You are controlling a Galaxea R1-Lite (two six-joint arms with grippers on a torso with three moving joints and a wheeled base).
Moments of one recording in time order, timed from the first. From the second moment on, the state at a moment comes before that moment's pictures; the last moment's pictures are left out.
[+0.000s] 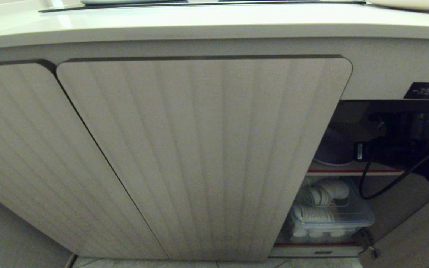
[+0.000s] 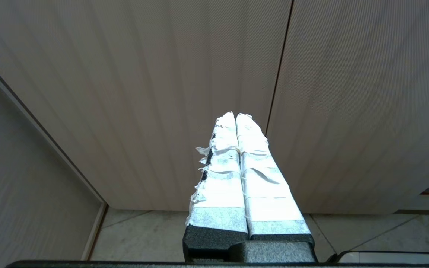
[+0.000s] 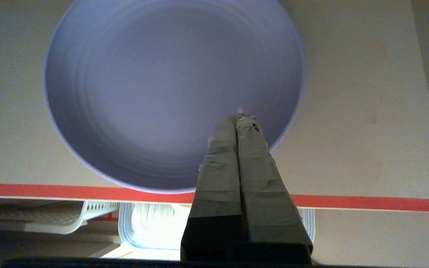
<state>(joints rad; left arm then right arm) 0.00 0.00 0.00 0.00 0.01 0.00 -0.10 1.91 -0.94 -0.56 0.06 -0.07</state>
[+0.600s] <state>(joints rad) 0.00 0.00 0.00 0.00 0.01 0.00 -0.12 1.93 -1.00 -0.46 0.07 -0.06</state>
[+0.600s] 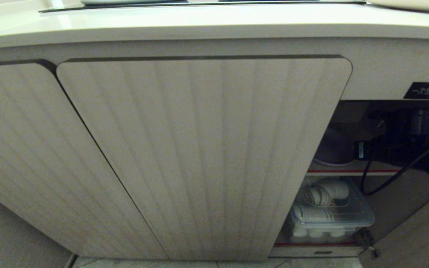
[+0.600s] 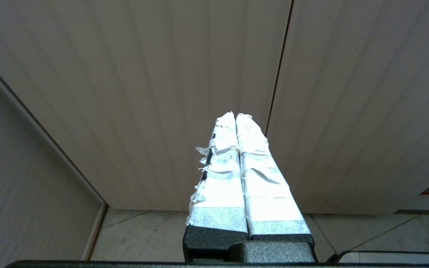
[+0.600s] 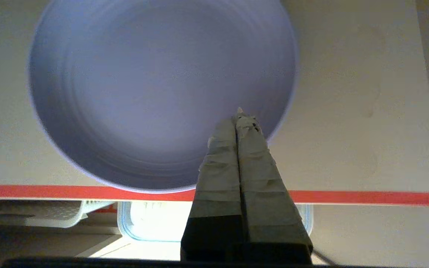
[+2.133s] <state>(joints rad) 0.00 0.00 0.00 0.00 0.01 0.00 -0.13 1.95 -1.07 -0.35 0.07 -0.01</state>
